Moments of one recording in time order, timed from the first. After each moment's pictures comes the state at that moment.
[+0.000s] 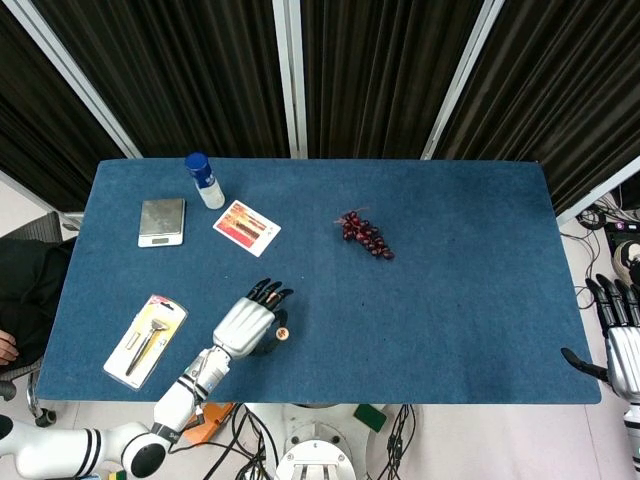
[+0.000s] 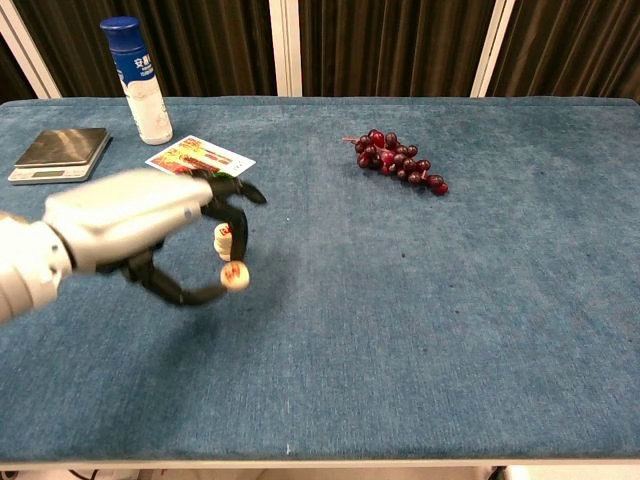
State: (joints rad) left arm -0.58 -1.61 -0.05 -1.70 1.29 1.08 0.51; right arm 0.01 -1.06 0.06 -1.61 -1.55 1.58 0.01
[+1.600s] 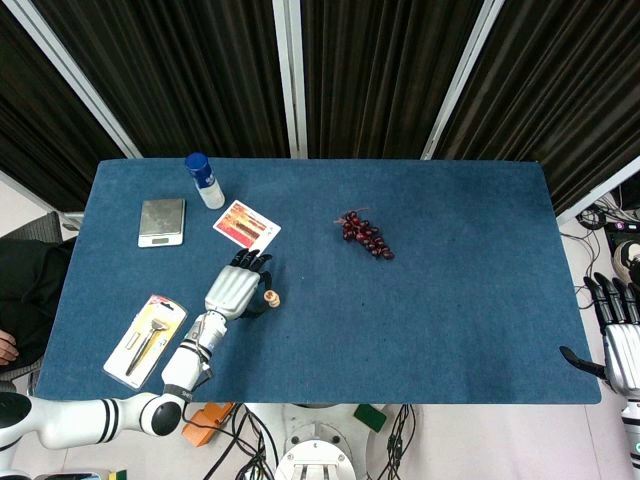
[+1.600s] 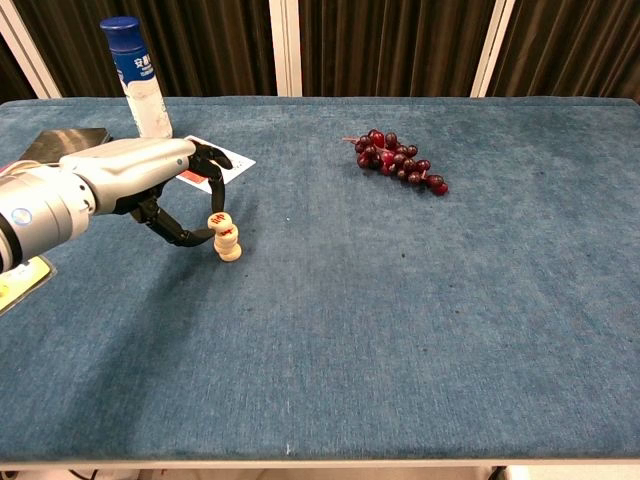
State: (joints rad) left arm -0.69 -1.65 -0.15 -1.56 1.02 1.04 0.52; right arm 0.02 -1.06 0.07 -1.62 -1.53 1.56 -0.01
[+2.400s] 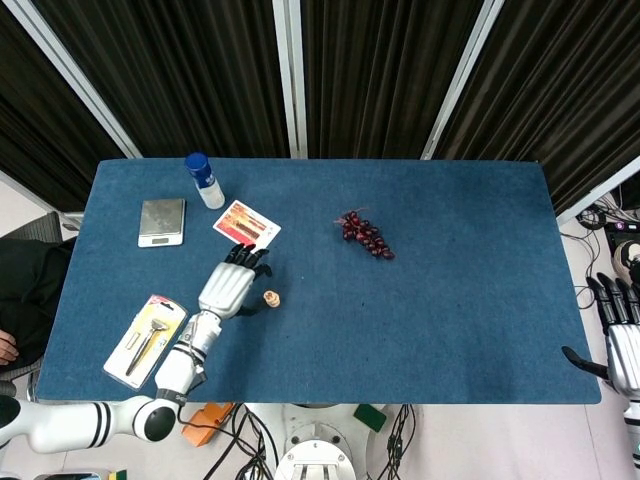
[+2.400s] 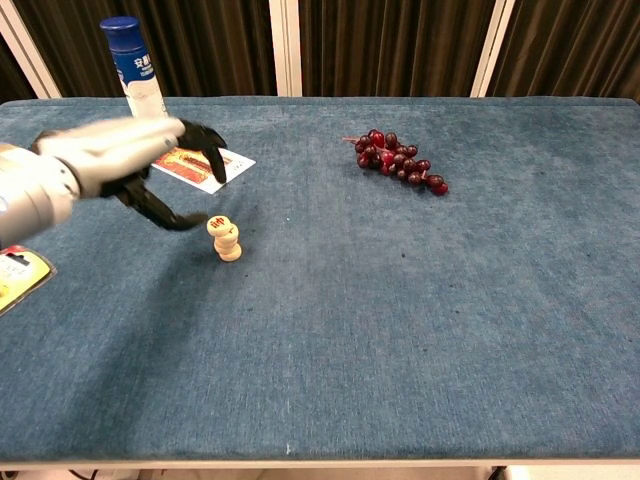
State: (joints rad) left arm -0.66 -1.60 -0.15 -1.63 1.07 1.12 0.47; right arm 0.02 -1.05 0.07 -1.61 -1.53 1.56 0.00
